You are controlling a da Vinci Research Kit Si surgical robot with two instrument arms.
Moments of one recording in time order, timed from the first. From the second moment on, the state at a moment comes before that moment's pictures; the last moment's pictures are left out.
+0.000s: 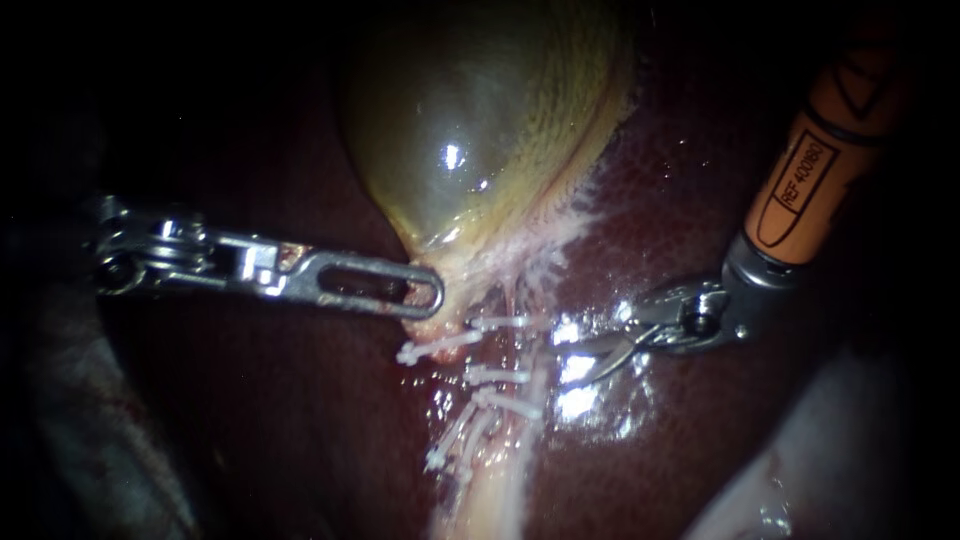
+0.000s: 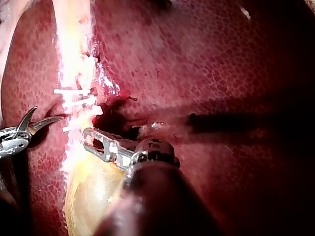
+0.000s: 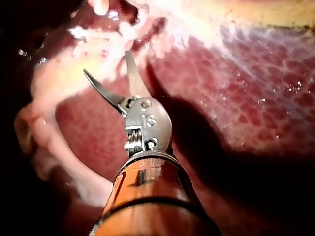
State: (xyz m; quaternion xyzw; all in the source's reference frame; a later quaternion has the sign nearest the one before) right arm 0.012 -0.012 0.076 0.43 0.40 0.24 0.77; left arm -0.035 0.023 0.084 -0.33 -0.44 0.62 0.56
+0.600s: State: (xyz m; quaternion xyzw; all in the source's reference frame) right arm 0.013 -0.012 0.078 0.43 0.40 0.25 0.77; left arm -0.035 0.022 0.083 -0.33 -0.44 0.62 0.56
